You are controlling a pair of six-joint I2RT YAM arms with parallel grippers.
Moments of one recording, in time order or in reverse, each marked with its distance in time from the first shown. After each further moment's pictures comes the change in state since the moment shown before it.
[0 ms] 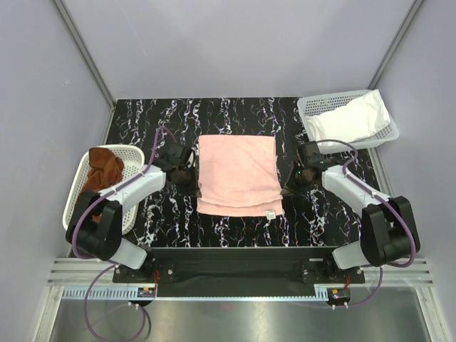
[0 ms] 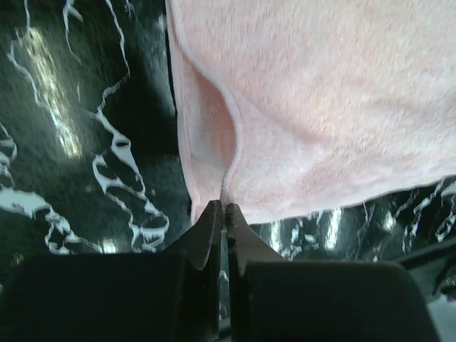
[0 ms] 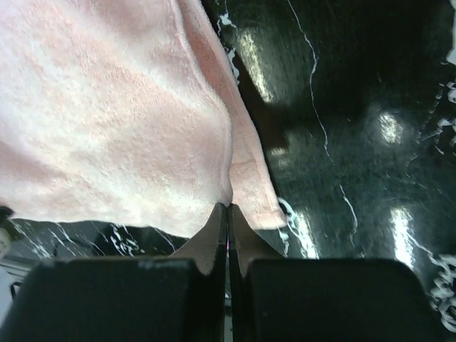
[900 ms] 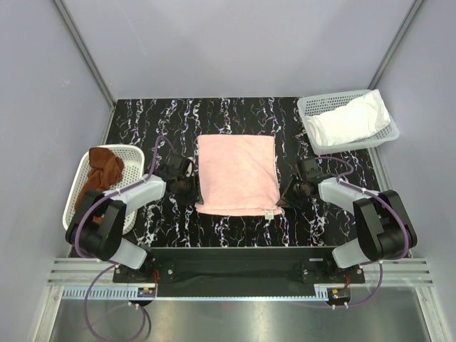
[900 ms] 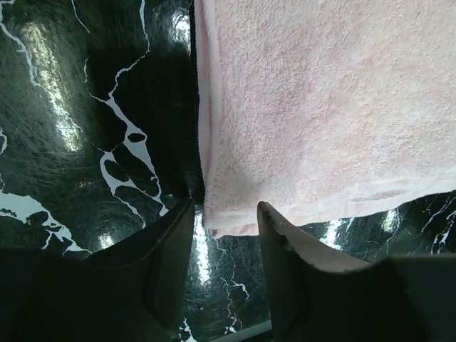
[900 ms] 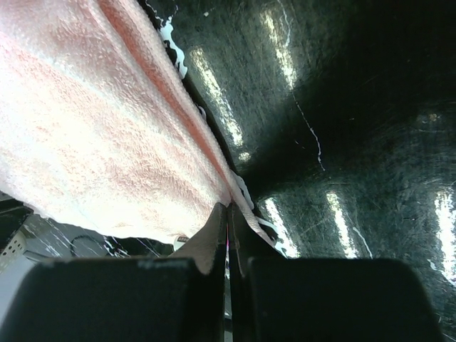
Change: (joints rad) left arm 0.004 0.001 -0.121 0.109 -0.010 -0.011; right arm -0.002 0.050 -0.172 0.202 -0.084 0.090
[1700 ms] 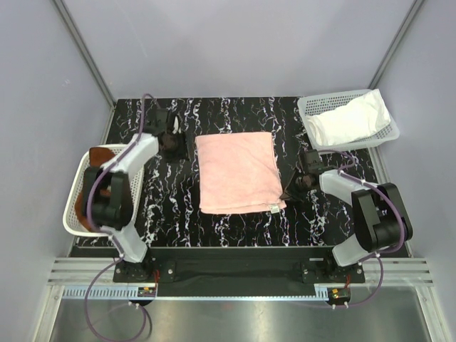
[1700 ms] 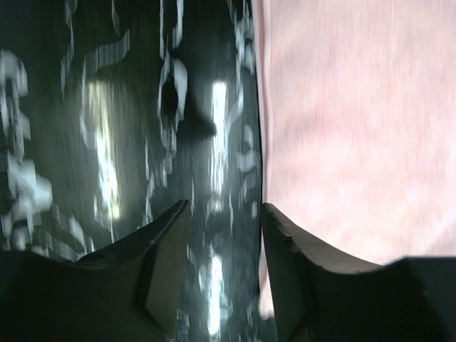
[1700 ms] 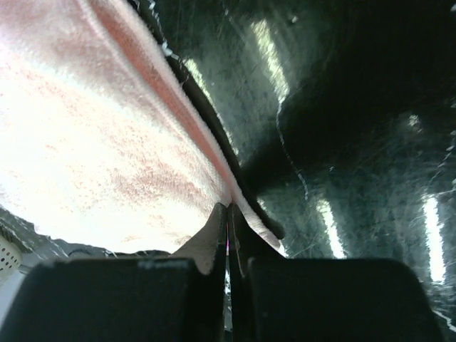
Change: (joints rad) left arm 0.220 0.339 0.635 -0.244 -0.070 0.187; right arm -0.056 0.072 0.089 -0.037 0.017 -0.071
